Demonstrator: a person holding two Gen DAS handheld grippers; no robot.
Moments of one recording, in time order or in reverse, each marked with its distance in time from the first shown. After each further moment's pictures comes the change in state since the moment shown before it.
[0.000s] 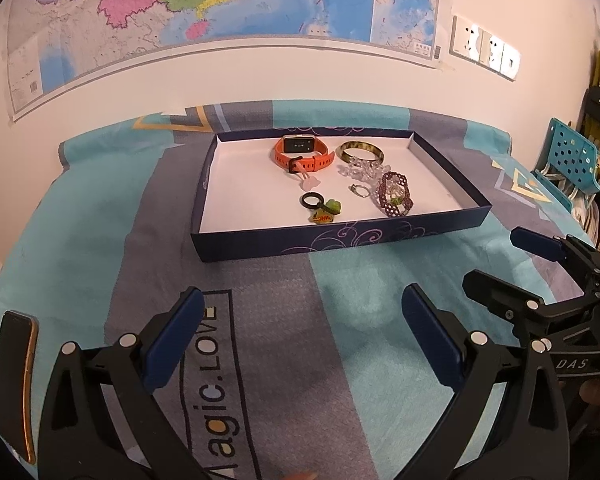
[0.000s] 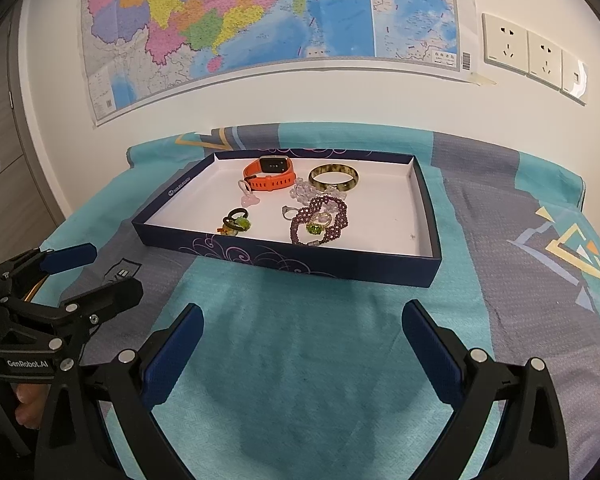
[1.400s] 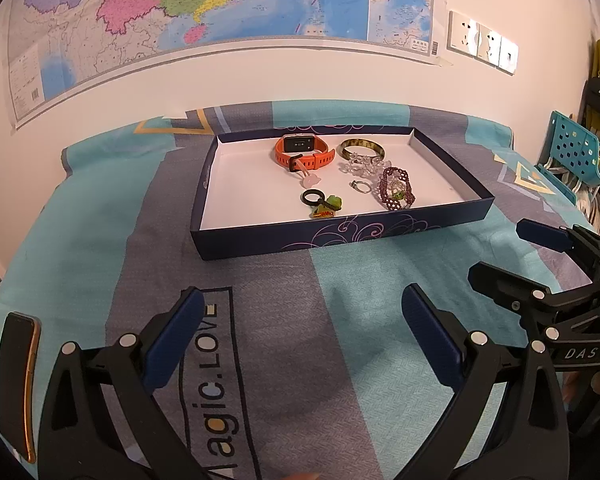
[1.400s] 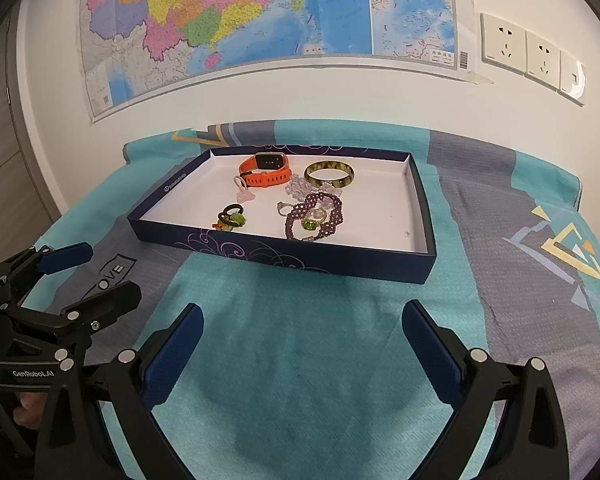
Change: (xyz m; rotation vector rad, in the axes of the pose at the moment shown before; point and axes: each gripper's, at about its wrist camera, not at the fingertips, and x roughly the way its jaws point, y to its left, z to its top) left arm 0.000 -0.004 -0.006 0.022 -0.015 0.024; right arm 0.000 -0.002 -0.001 -0.005 0.011 -0.013
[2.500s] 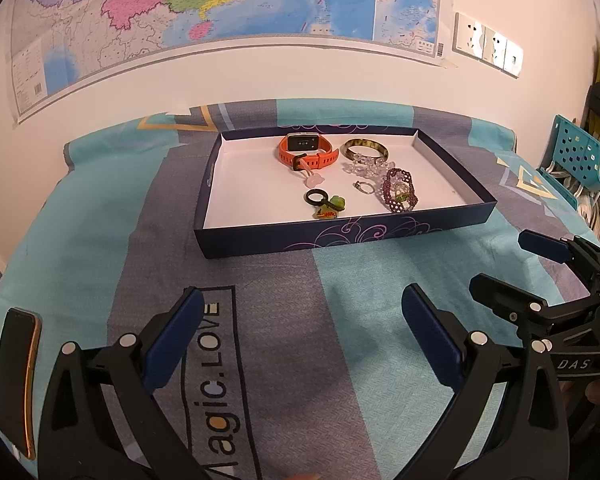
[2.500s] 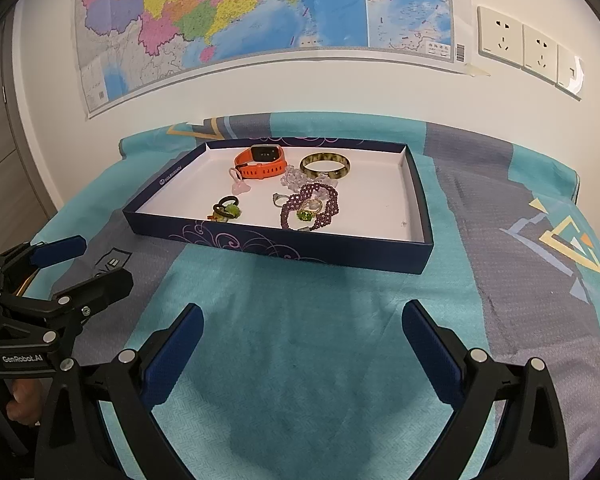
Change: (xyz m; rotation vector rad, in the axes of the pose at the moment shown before) left arm 0.000 0.001 0.002 -0.016 0.009 0.002; right arm 0.003 -0.001 -0.004 0.004 0.018 -0.012
